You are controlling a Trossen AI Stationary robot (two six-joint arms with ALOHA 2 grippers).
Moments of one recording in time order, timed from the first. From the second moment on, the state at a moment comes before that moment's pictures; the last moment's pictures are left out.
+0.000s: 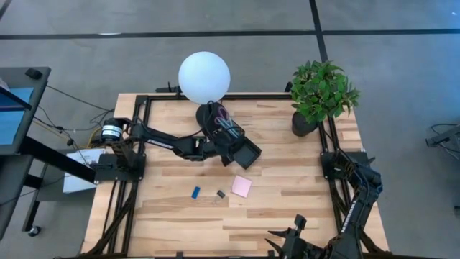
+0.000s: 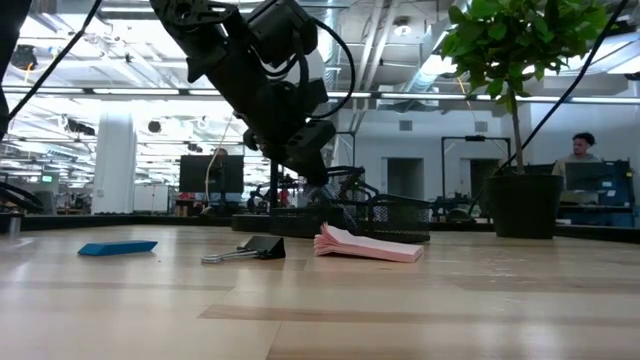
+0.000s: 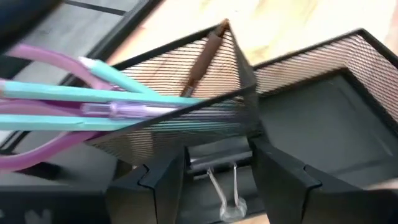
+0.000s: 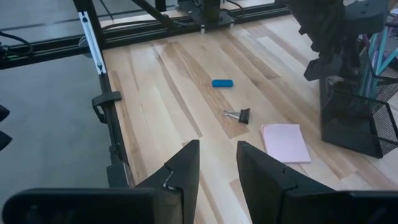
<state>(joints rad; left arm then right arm) 0.01 1.79 1.00 0.02 -0.59 -0.20 1.06 2.08 1.99 -1.30 1.02 1.33</state>
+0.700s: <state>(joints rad) -0.02 1.76 1.00 0.02 -0.43 -0.34 1.05 2.08 1.96 -1.24 1.03 1.30</state>
